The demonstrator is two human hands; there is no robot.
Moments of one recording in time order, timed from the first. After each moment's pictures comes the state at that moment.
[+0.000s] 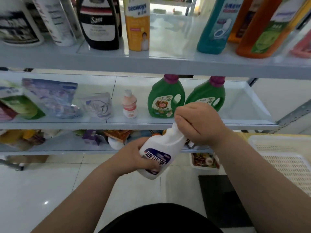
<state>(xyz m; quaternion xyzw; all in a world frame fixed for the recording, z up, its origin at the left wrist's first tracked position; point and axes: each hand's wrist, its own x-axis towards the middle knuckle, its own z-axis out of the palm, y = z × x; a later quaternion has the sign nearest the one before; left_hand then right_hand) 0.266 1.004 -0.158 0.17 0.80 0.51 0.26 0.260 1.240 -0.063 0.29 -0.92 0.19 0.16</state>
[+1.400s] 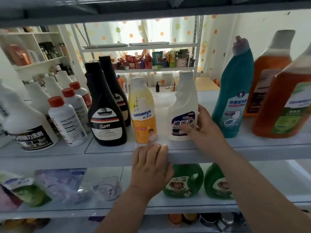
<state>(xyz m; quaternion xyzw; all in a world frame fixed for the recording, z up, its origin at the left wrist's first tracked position) 0.057 1.067 -0.114 0.27 0.82 0.11 -0.49 0.047 1.273 -0.016 0.04 -0.84 0.51 0.18</state>
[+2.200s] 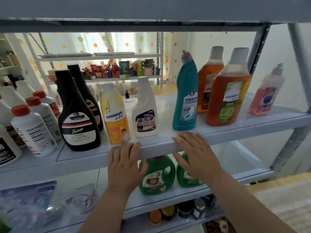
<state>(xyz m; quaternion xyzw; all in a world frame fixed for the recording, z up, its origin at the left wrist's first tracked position) 0.069 1.065 -0.106 0.25 0.85 0.14 -0.44 0.153 1.313 -0.063 0.04 -0.96 0.06 0.26</state>
